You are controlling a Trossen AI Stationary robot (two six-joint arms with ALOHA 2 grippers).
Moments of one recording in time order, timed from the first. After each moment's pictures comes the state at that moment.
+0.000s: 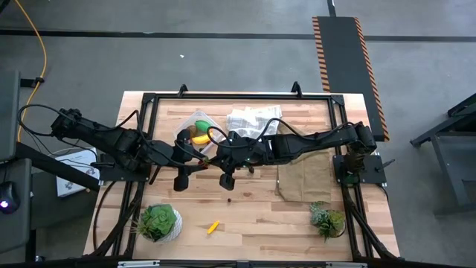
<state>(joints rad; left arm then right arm) -0.24 1.06 1.05 -0.58 -0.34 -0.21 0.17 1.88 1.80 -0.41 0.19 0.23</state>
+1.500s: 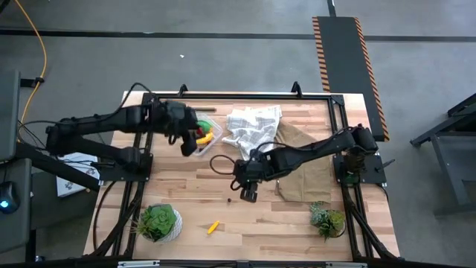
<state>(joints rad) 0.29 1.06 1.05 -0.74 -0.06 -0.16 0.24 1.88 1.66 -0.85 0.16 0.40</state>
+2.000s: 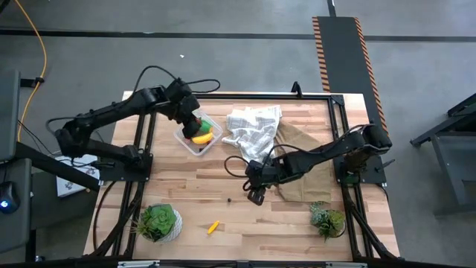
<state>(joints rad) 0.70 1.23 1.05 -0.85 0.22 0.01 0.27 1.74 1.31 -0.60 0.11 0.66</state>
